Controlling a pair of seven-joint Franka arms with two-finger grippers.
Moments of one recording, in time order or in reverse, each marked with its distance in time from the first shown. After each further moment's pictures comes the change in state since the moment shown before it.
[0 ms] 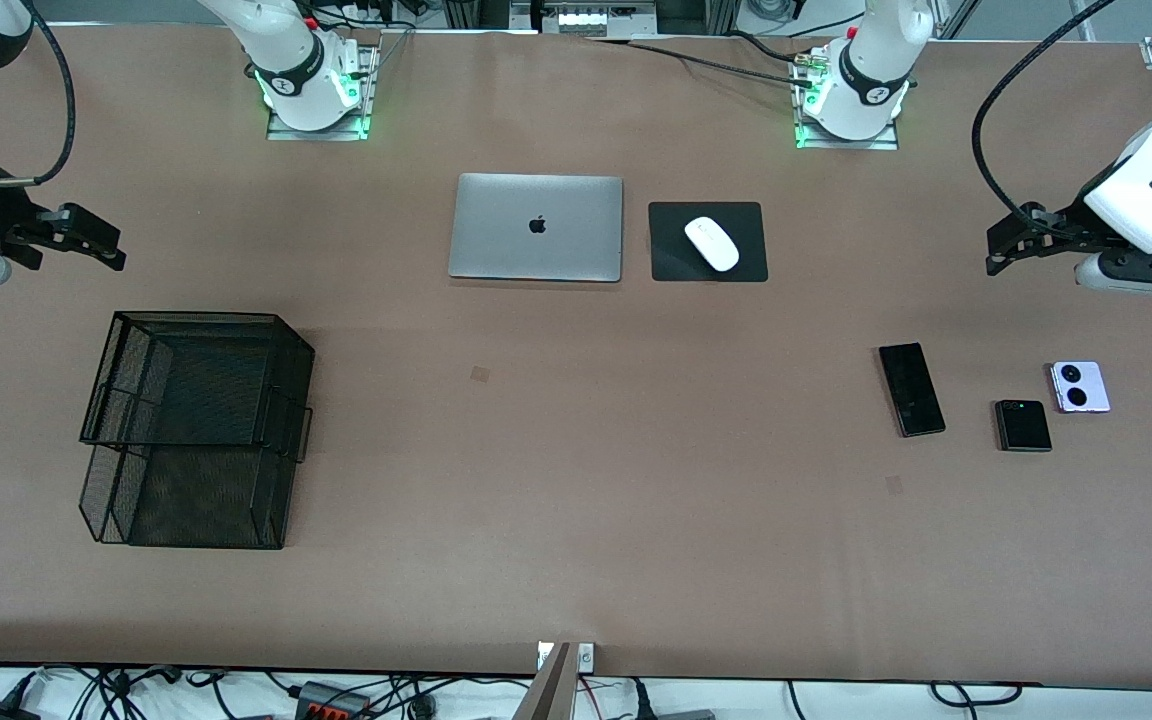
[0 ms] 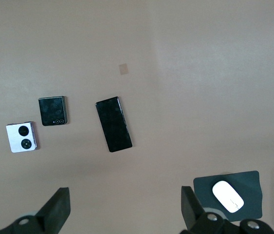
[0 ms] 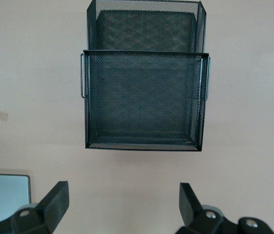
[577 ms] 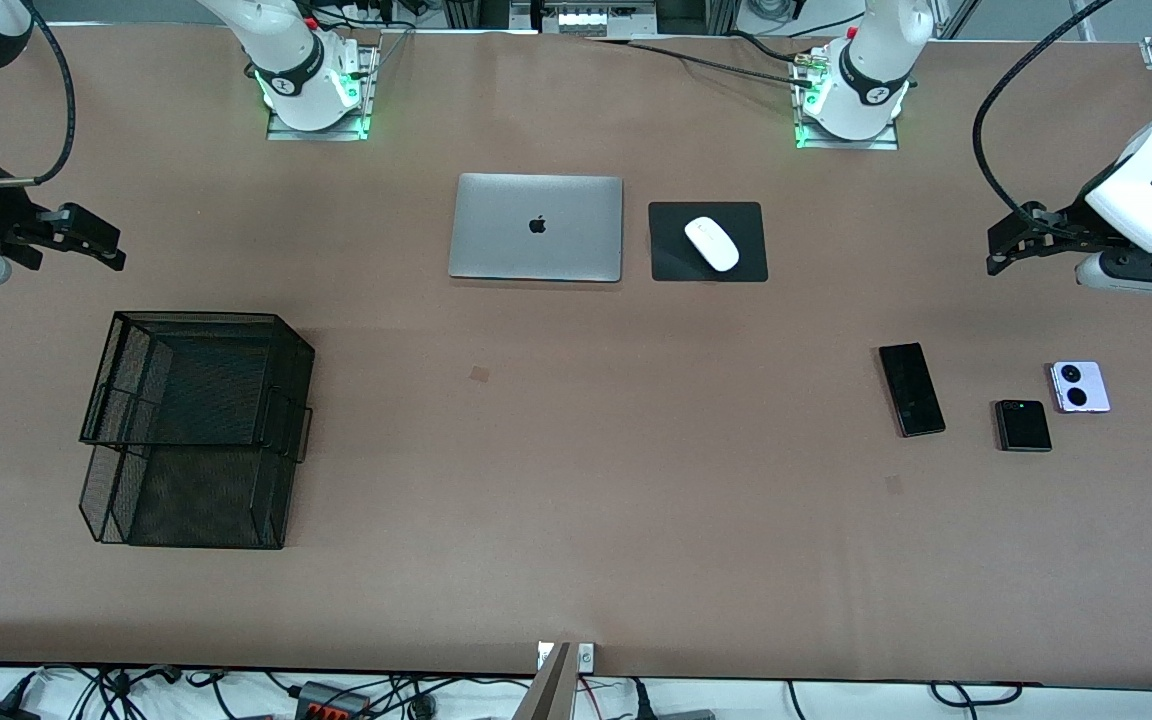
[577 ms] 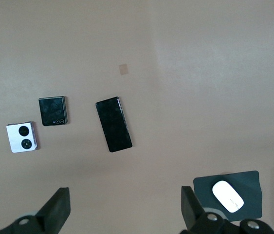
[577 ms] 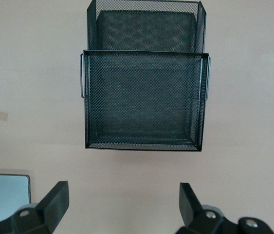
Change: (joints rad) left arm 0.000 0.000 0.000 0.002 0.000 -0.005 0.000; right arm 0.000 0.000 0.000 0.000 0.000 0.000 -0.001
